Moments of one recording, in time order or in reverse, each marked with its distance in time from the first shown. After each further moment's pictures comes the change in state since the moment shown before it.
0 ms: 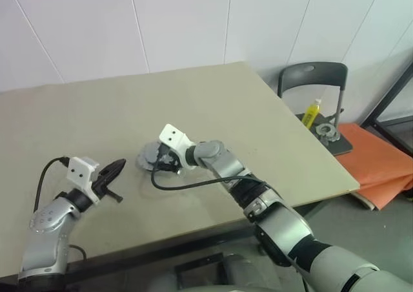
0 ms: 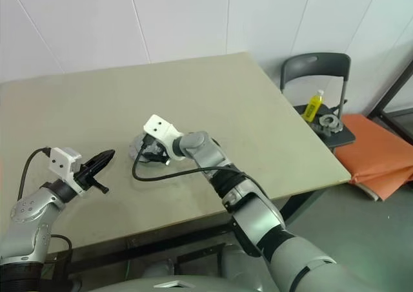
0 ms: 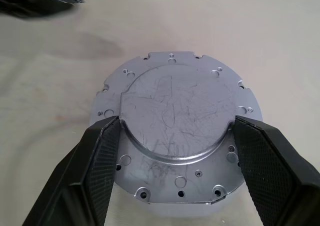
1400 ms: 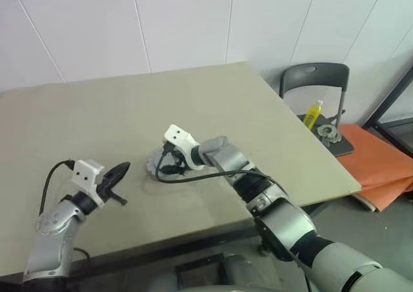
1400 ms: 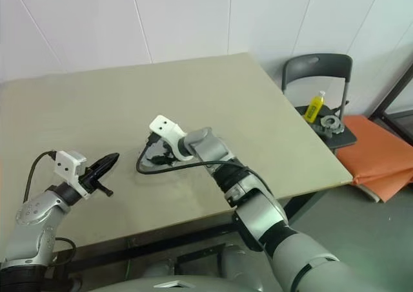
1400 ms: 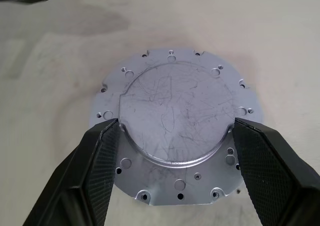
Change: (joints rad) left arm 0.018 -0.021 -0.033 -0.013 0.001 0.003 0.010; right arm -0.023 -0.072 0.029 -0.133 0.004 0.293 0.191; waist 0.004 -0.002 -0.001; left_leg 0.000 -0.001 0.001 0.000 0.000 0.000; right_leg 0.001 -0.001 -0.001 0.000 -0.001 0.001
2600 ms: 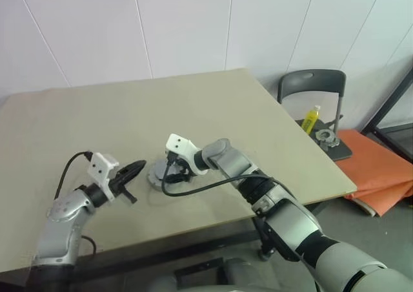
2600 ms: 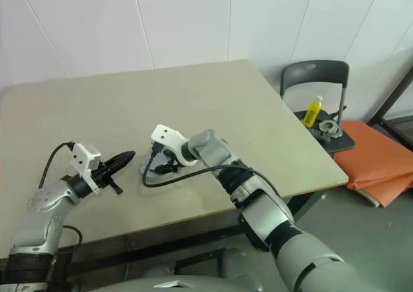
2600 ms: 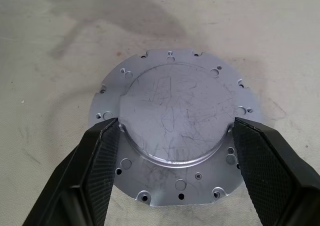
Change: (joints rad) left arm -0.125 0.036 -0.095 0.004 -0.024 0.100 -0.125; right arm 0.006 -0.030 0.053 0.062 -0.009 -0.098 0.081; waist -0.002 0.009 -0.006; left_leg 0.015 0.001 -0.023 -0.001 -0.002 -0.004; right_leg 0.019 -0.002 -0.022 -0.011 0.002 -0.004
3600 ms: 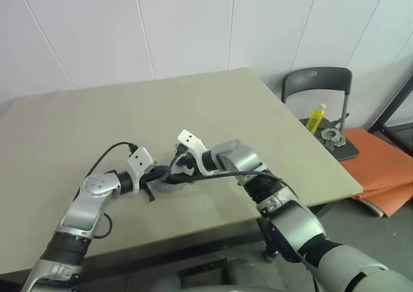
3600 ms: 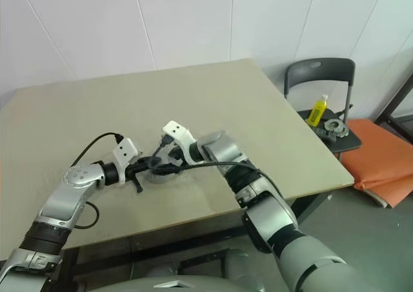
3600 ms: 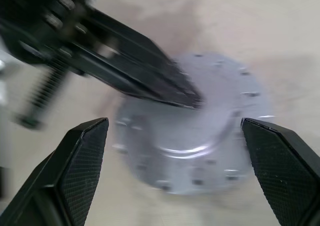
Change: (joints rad) left arm -0.174 0.056 -0.267 0.092 0.207 0.116 -0.001; right arm 0.017 0.005 -0.181 -0.077 0.193 0.291 0.043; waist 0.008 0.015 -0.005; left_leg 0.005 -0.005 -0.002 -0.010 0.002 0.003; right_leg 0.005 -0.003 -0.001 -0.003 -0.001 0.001
